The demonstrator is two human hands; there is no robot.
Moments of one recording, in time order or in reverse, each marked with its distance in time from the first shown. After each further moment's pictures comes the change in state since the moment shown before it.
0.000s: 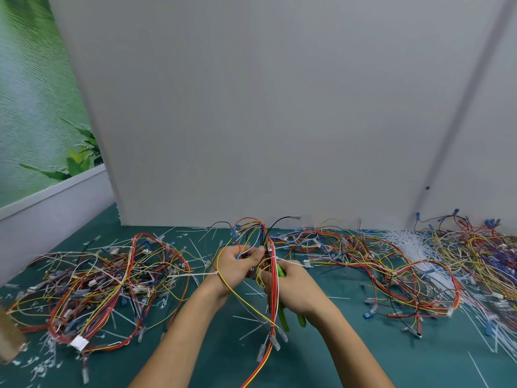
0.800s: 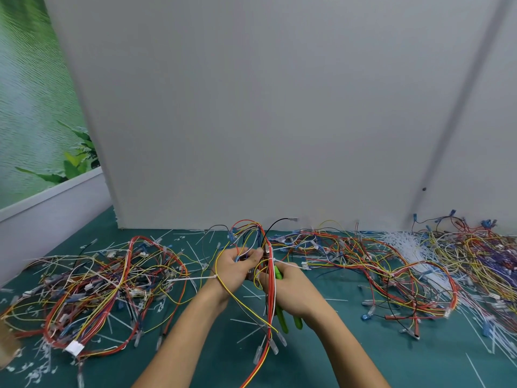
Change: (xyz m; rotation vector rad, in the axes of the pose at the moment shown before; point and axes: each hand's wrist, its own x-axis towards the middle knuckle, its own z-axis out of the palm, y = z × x) left_hand 0.001 -0.002 0.005 -0.015 0.032 0.012; right_hand 0.001 0.000 0.000 -0.040 0.011 0.002
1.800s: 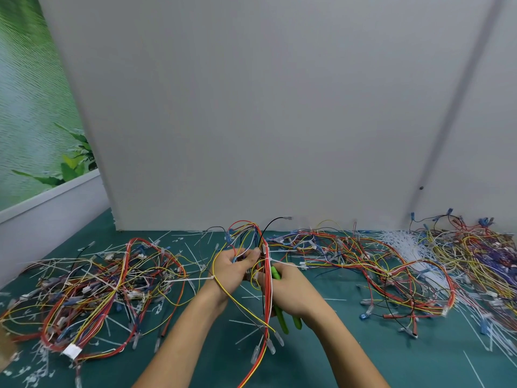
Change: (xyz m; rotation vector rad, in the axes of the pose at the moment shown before) left_hand -0.007 0.008 0.003 -0.021 0.036 -0.035; right_hand 0.000 0.000 -0.001 0.007 -0.008 0.023
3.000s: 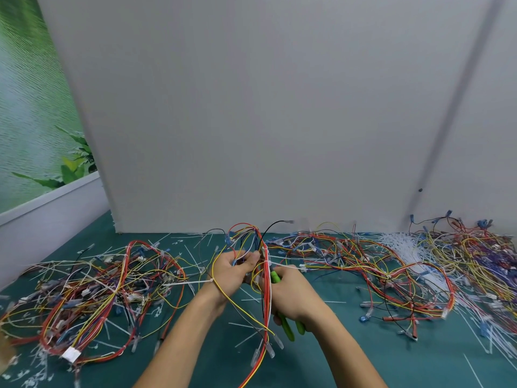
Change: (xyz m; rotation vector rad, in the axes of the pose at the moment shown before) left_hand -0.001 0.001 -0.001 0.003 -0.036 0.026; right_hand -0.006 -0.006 -0.001 -0.027 -0.011 0.092
